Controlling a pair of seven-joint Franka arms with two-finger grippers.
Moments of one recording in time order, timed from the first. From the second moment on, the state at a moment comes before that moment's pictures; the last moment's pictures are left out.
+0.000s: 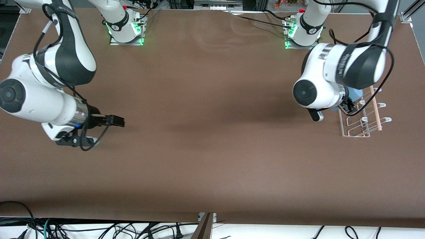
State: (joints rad) left arm -0.14 0.38 -0.26 -1.64 0.80 1.23 0.75; right arm 0.06 0.41 0.15 -1.42 0.04 1.75 0.19
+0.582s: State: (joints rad) left arm 0.03 0.44 -0.25 -1.86 1.17 1.43 0.54; right arm -0.02 0.22 0.14 -1.55 -0.06 1.74 0.07
